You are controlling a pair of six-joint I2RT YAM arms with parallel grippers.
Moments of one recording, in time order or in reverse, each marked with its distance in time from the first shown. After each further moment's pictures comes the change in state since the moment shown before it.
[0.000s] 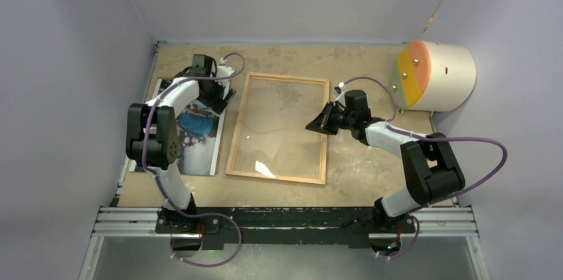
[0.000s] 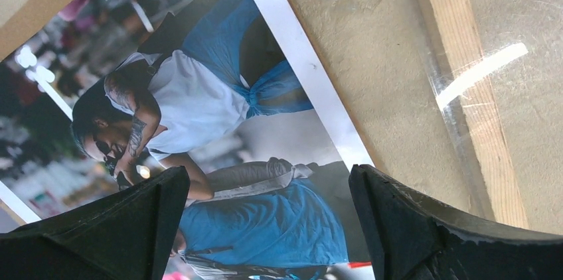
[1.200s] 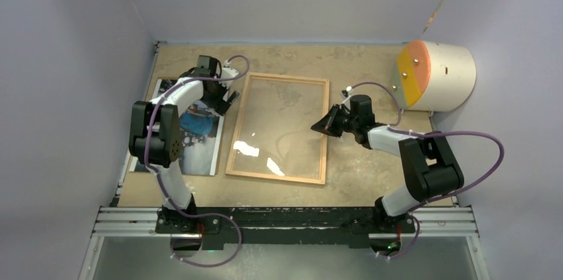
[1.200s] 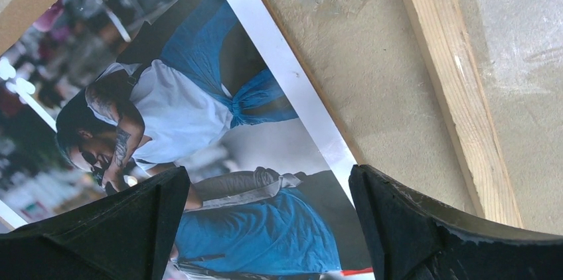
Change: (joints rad) left arm -0.031 0.027 0.006 -0.002 -0.022 0.000; right arm -0.062 0.032 -0.081 0.120 0.040 0.024
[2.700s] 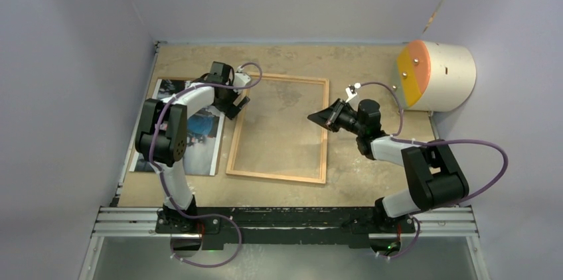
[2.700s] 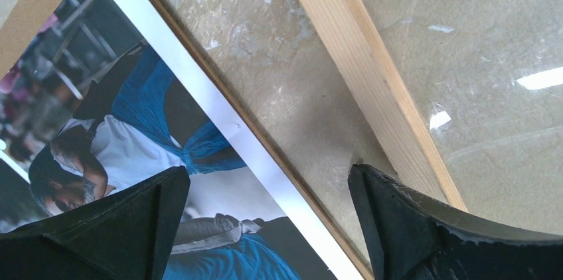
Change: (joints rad) left arm -0.095 0.033 -0.062 0.126 -0.035 0.000; right arm -0.001 -0.082 -0.134 0.421 -0.078 0.221
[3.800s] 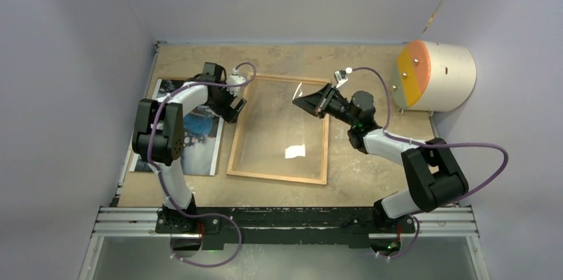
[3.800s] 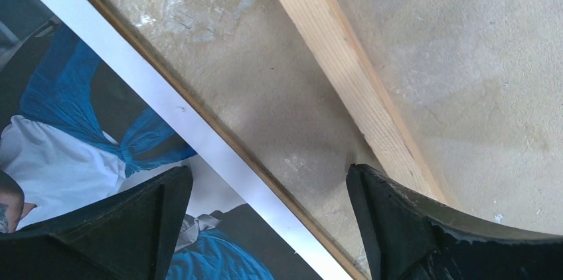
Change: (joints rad) left arm 0.059 -0.002 -0.003 -0.085 0.211 -0.003; right arm 0.129 0.004 0.126 0.215 -0.007 0.236
